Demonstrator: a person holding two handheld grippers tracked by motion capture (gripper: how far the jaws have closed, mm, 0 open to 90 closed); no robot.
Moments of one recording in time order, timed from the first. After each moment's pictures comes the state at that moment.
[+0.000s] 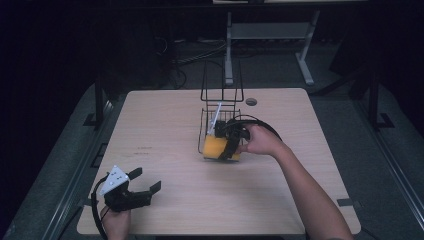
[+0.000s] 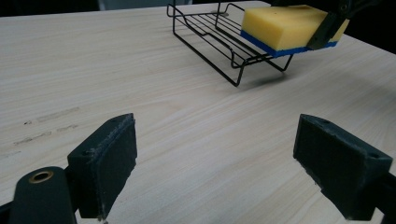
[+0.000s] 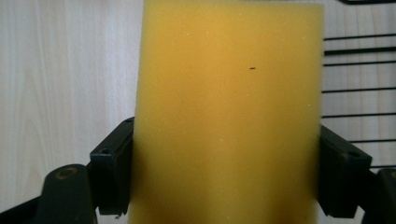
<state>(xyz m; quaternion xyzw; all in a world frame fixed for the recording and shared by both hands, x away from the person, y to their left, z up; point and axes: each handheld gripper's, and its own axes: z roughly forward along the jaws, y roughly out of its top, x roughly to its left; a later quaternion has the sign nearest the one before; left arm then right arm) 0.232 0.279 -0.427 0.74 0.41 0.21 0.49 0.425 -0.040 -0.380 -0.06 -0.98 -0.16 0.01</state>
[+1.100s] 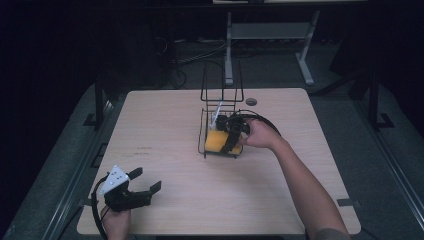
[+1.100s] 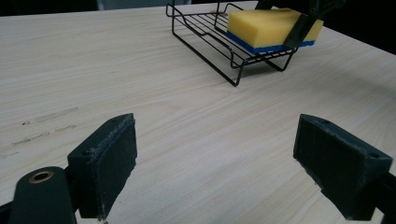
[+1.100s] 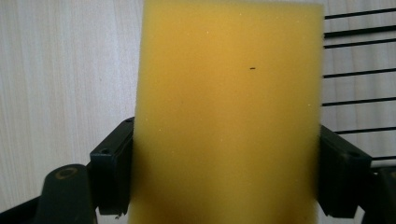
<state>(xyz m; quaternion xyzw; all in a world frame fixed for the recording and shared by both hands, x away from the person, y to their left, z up) 0.233 0.279 -0.428 0.74 0.41 0.20 0.49 0.456 -0.045 -0.393 -0.08 -0.98 -0.16 0.02</state>
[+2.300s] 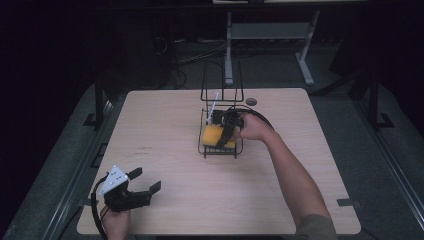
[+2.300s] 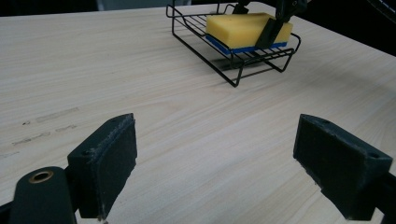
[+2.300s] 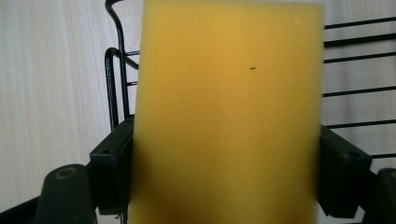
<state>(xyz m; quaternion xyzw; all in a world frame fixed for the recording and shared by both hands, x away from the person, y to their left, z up) 0.232 0.280 -0.428 0.74 0.41 0.20 0.50 0.490 -0.033 -0.408 -0.08 -0.98 -0.16 0.02</state>
